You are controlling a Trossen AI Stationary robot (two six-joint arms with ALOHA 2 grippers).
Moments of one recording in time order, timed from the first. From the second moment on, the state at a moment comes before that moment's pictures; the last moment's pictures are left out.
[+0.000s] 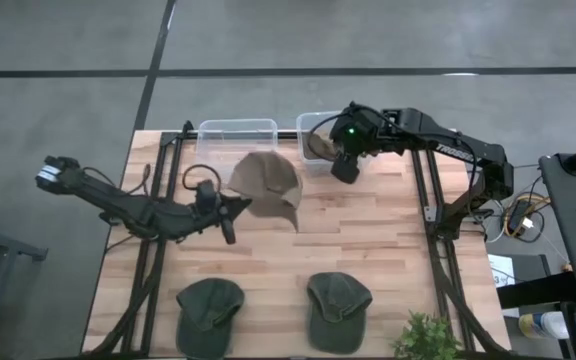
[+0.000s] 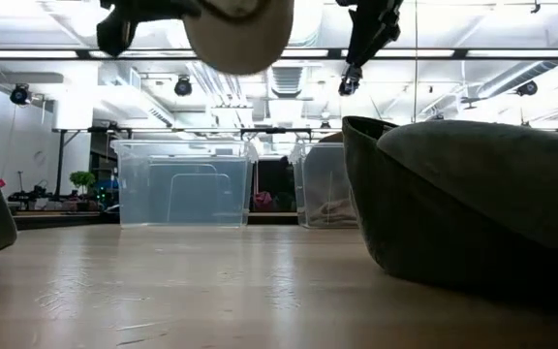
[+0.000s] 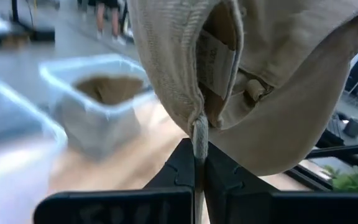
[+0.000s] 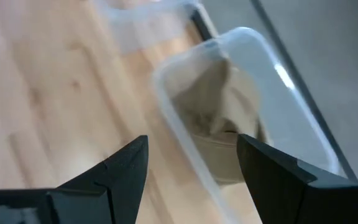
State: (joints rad) left arm -0.36 0.94 0.69 0.13 -0.81 -0.50; right arm -0.27 1.56 1.75 -1.18 0.26 0.04
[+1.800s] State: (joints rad) left arm -0.30 0.86 0.78 0.41 -1.09 0.15; right arm -0.03 1.56 1.59 -0.24 0.21 -0.25
